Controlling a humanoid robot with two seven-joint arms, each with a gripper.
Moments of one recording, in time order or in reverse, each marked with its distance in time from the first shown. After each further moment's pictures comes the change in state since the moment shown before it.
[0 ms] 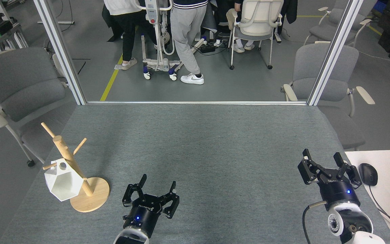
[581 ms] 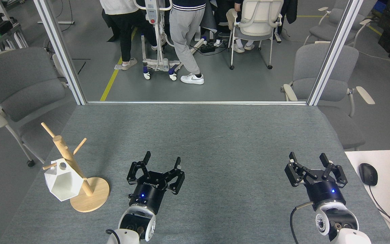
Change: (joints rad) left arm -0.124 -0.004 -0.045 0.005 0.066 0.060 -0.006; right arm -0.027 0.042 0.030 0.051 0.103 -0.022 -0.010
